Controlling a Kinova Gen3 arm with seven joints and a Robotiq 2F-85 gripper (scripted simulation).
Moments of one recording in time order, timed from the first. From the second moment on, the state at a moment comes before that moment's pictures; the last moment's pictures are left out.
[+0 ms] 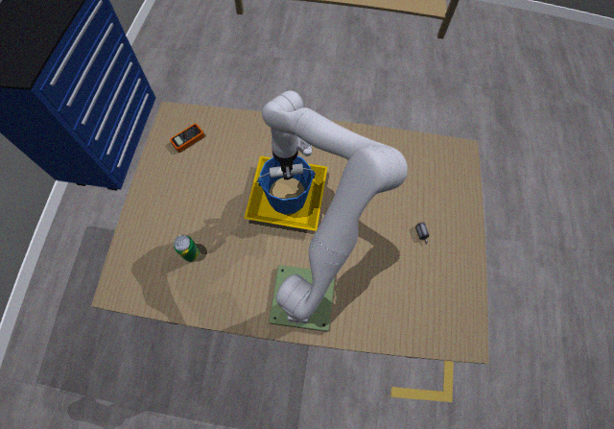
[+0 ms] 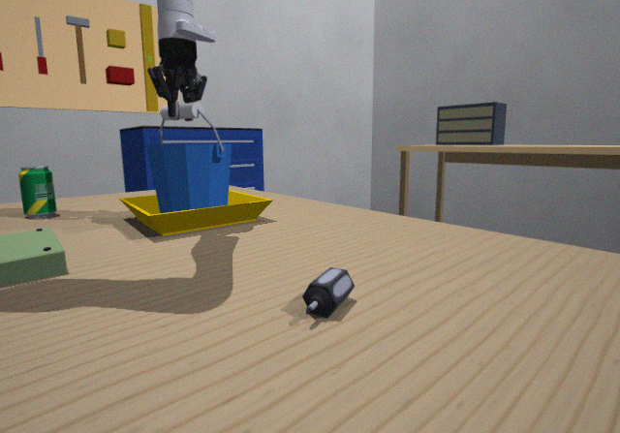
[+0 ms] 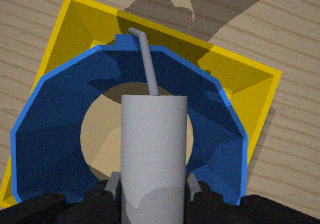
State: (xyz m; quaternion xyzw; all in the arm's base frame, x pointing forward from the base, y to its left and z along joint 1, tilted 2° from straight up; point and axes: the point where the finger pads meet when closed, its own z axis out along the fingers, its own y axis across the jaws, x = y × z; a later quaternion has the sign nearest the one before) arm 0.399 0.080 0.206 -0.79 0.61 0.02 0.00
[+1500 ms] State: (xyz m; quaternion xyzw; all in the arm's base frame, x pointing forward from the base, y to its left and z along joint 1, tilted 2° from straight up) arm 0.399 0.080 0.206 -0.79 0.61 0.02 0.00
